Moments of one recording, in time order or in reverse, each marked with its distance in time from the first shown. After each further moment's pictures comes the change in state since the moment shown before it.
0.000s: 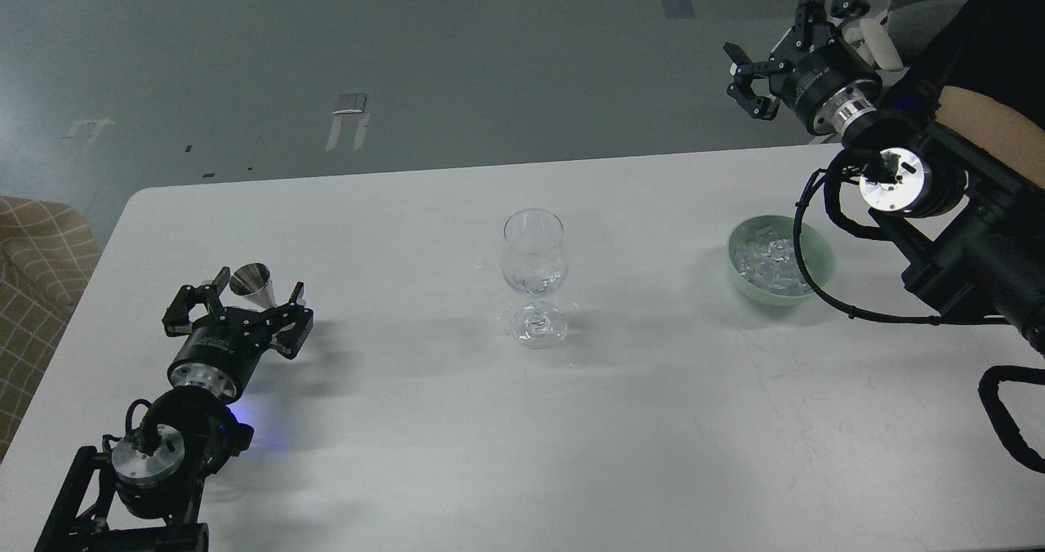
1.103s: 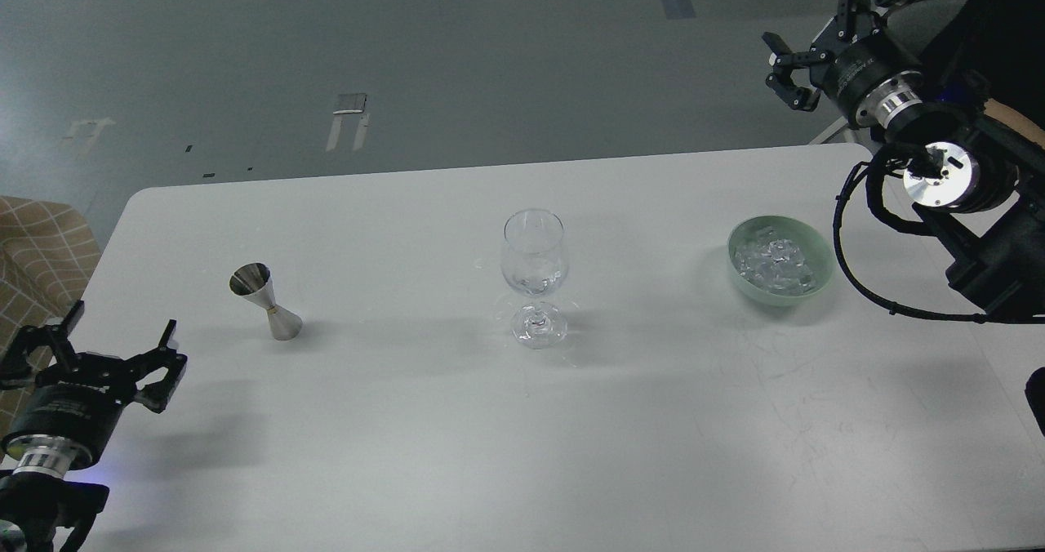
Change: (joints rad) left arm 0.252 0.175 -0.242 -0.158 0.005 -0.169 0.057; right arm -0.021 -0.114 -0.001 0.064 -0.005 0.007 0.000
